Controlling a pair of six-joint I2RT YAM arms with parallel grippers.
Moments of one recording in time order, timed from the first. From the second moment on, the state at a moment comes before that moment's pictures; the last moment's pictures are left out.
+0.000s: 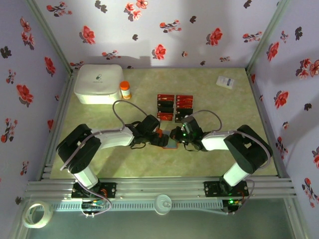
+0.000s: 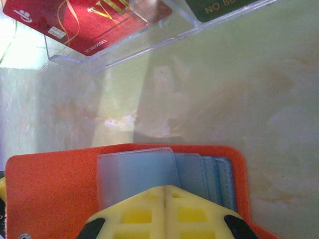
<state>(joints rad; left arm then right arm) -0.89 1.68 0.87 -0.20 0.02 -0.55 0.65 1.60 0.52 0.32 -0.24 0.98</state>
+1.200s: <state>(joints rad) -0.88 1.69 0.87 -0.20 0.00 -0.56 0.65 1.50 0.60 0.14 -0.24 0.93</state>
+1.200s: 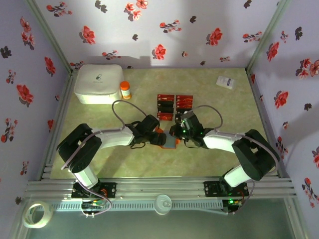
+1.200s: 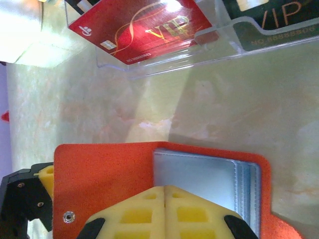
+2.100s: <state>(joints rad) -0.88 1.69 0.87 -0.19 0.02 -0.57 0.65 1.66 0.62 0.23 -0.31 0.93</state>
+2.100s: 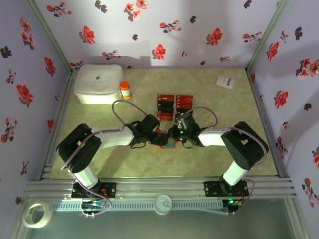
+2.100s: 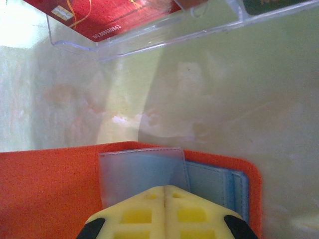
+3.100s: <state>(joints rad) -0.87 1.69 0.83 -0.15 -0.05 -0.56 0.65 1.56 0.61 0.22 -0.30 0.98</state>
